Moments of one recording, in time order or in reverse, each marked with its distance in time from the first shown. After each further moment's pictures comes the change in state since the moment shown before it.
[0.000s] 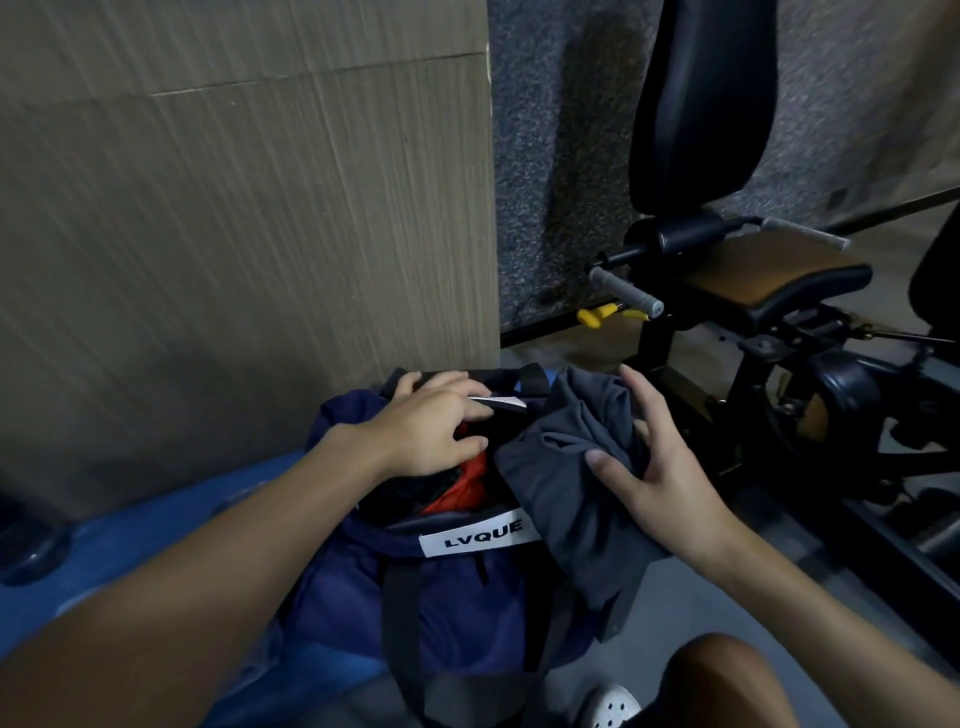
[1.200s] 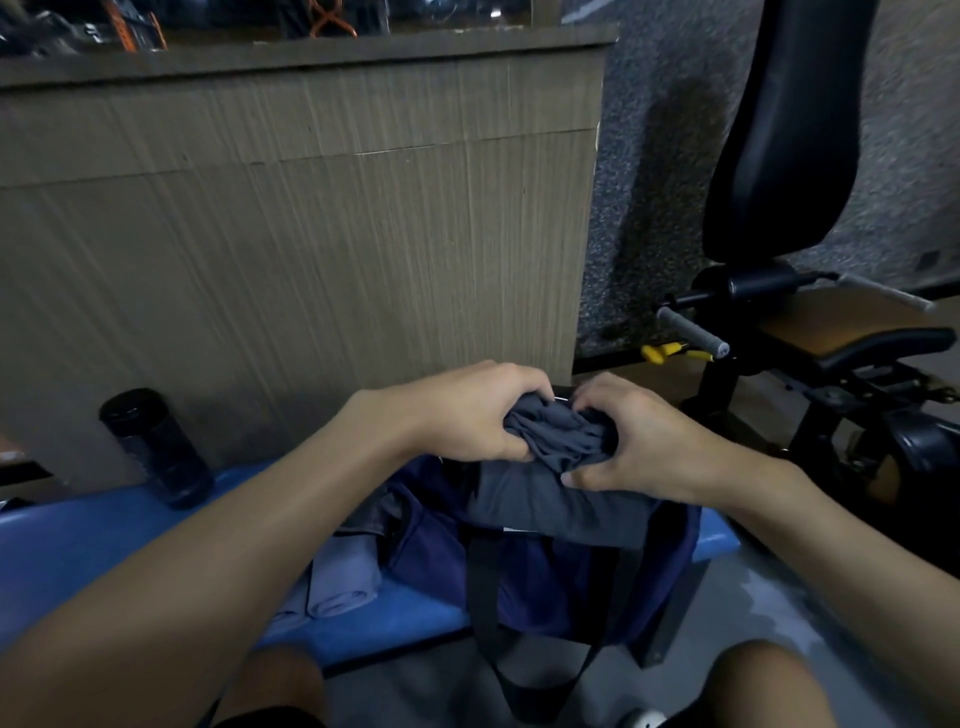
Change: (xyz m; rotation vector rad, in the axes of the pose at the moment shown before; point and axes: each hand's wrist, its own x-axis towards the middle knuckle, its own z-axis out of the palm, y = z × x) left_hand -0.123 0.049 -0.093 -0.239 0.028 0.053; right_hand 0.009 -0.117 0.035 -0.547 -0.346 -0.302
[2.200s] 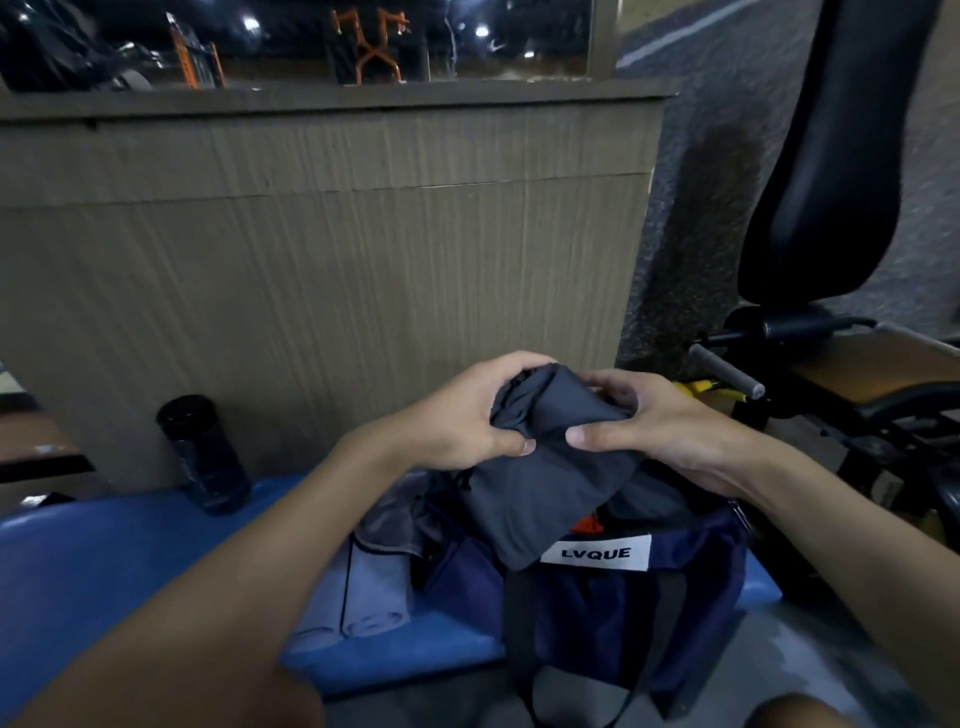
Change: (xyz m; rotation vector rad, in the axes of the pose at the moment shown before) left_hand -0.044 -0.035 -0.016 -0.483 0.271 0.017; right_hand 0.036 -0.043 -0.007 0.710 -0.102 0.195
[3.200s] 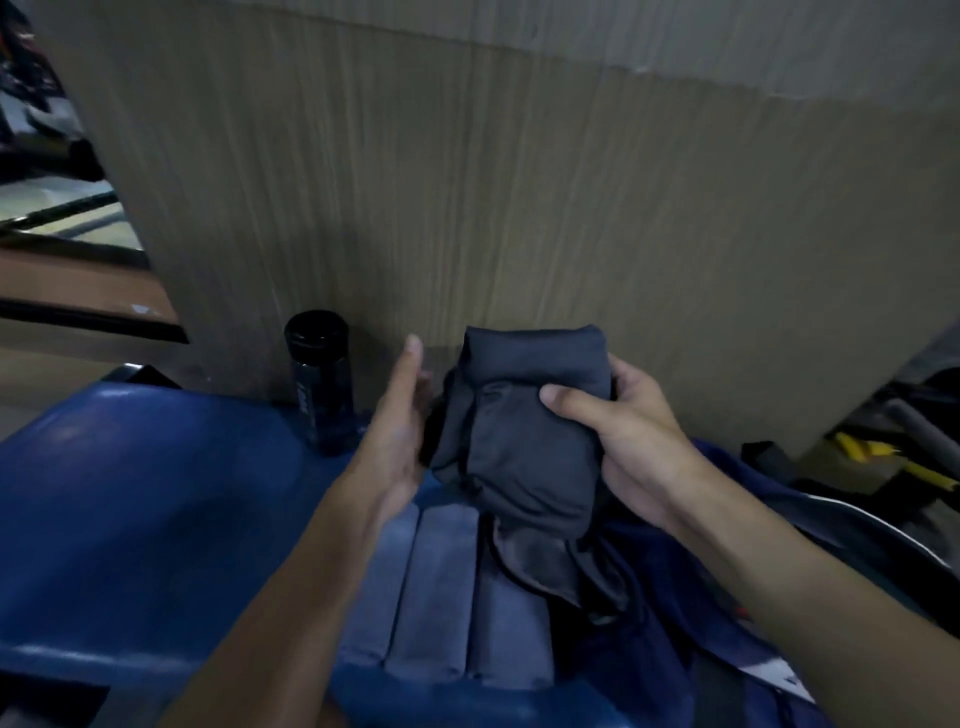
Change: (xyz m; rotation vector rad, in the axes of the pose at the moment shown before) left_hand -0.097 -0.224 -0.092 -1.101 0.767 -0.416; right_hand 0.172 0.001 0.215 0.523 -0.037 0.017
